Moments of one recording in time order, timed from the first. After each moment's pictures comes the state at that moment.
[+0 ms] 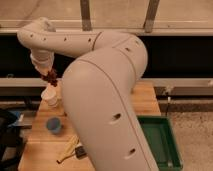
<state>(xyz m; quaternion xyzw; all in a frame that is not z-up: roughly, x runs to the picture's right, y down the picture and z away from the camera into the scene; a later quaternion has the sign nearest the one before) -0.300 -0.102 0.735 -0.24 -0.09 0.24 0.94</state>
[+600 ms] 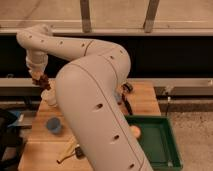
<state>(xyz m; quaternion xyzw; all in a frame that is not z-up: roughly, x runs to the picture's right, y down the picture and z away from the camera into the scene) -0.340 -0.077 0.762 -0.30 -0.13 0.20 0.92</state>
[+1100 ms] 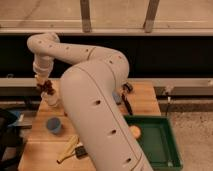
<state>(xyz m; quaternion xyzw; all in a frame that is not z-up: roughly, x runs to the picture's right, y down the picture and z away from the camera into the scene) -0.327 -0.053 0.799 -0.34 -0.13 0.22 0.90</state>
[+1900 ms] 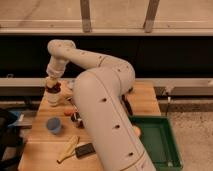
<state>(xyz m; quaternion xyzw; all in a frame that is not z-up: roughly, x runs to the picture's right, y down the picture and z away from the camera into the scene) -0.299 -0.034 0.838 -0.41 -0.14 0.27 0.86</state>
